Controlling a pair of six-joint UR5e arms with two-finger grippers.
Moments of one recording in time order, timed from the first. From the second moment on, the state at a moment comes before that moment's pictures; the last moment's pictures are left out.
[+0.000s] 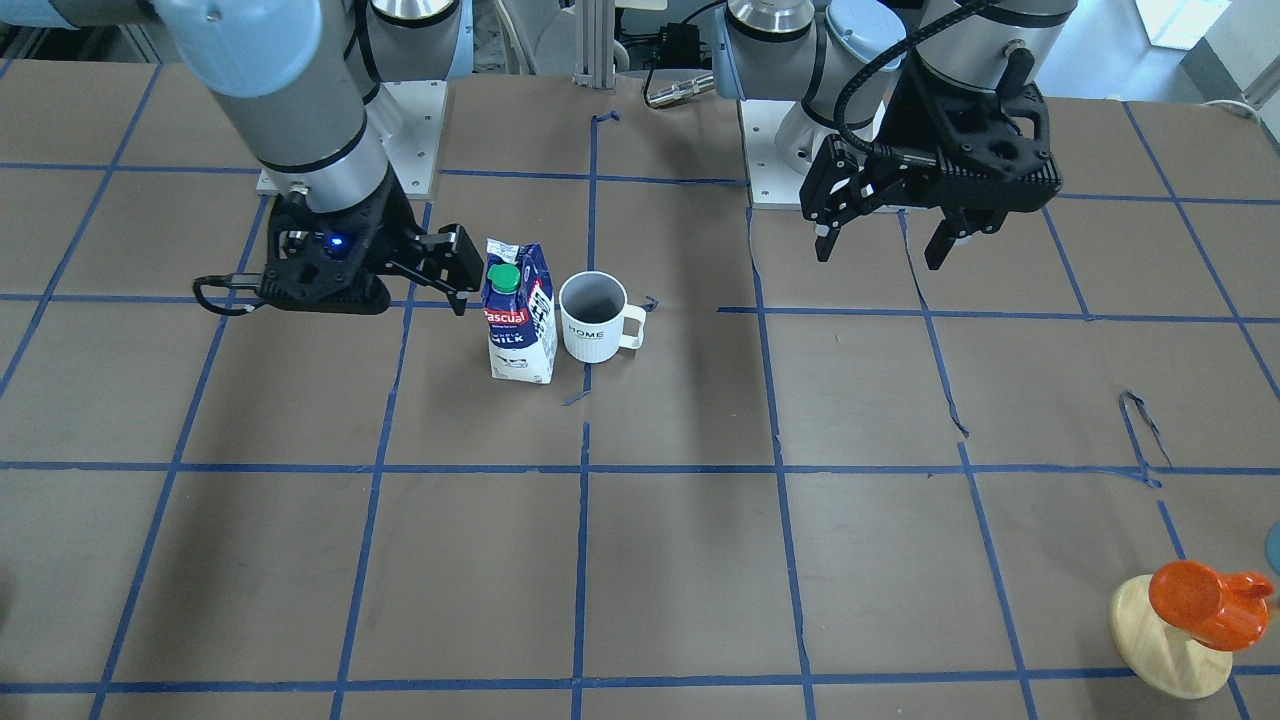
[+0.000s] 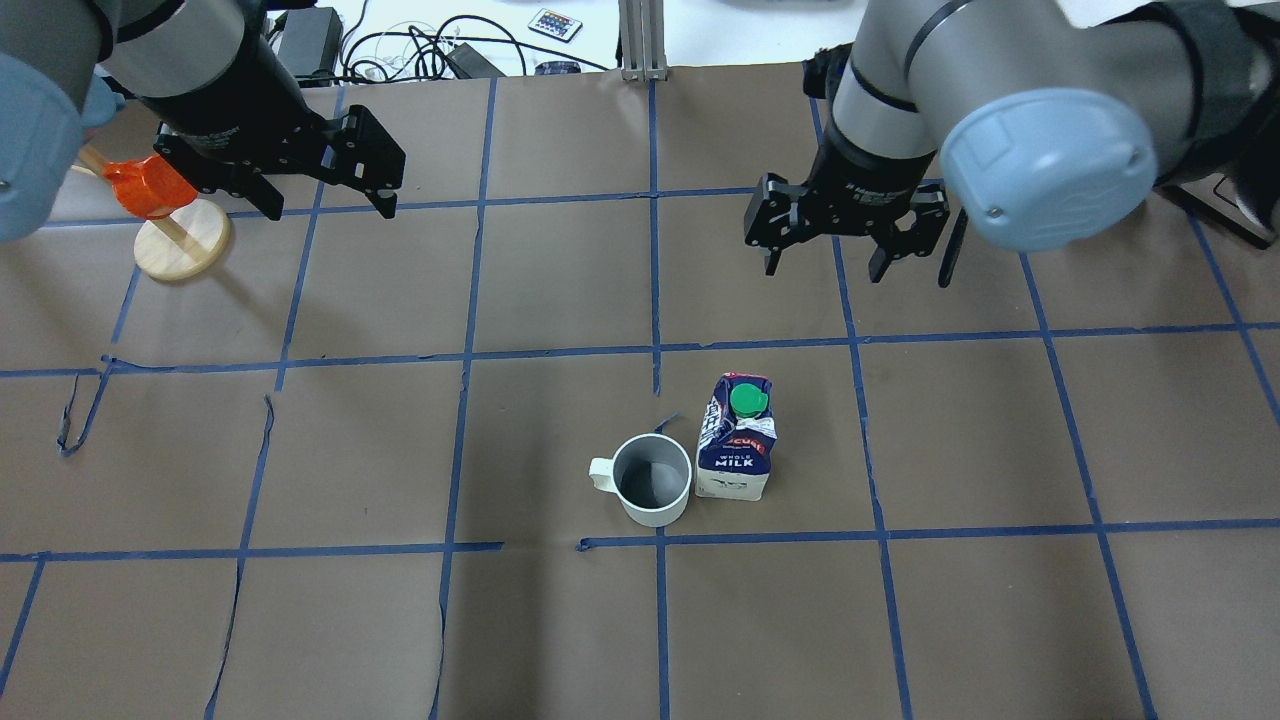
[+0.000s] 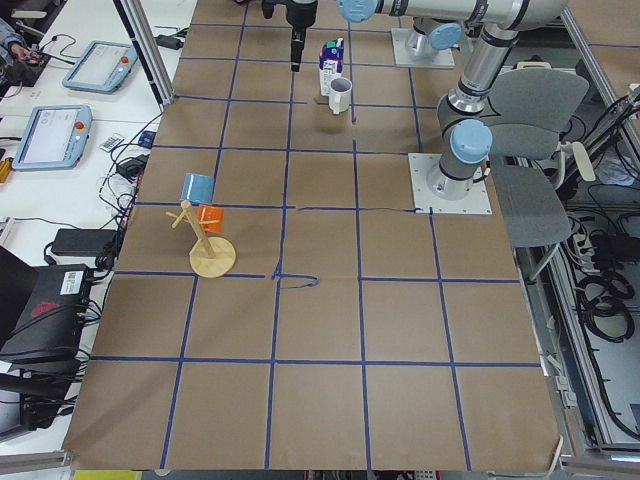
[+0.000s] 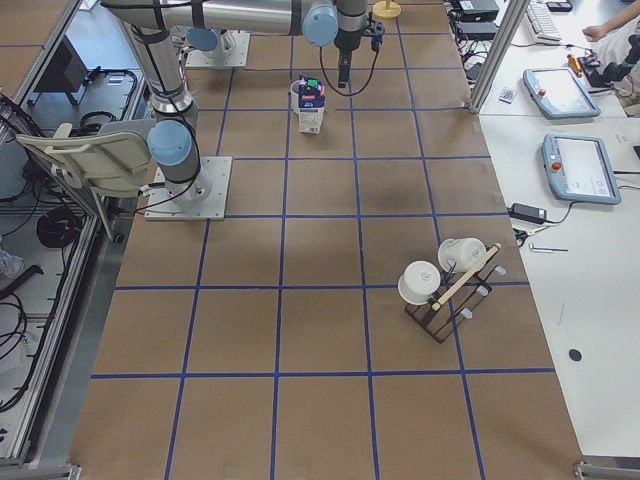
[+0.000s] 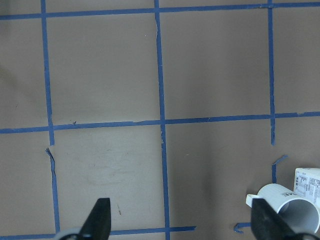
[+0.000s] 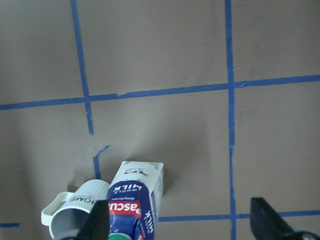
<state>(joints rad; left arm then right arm) -1.57 -1.54 -1.55 -1.51 1.55 0.04 1.66 -1.49 1.61 -1.67 -1.49 0.16</state>
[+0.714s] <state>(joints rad) -1.57 -1.54 -1.56 -1.51 1.55 0.04 1.53 -1.56 1.59 -1.56 -1.58 -0.01</state>
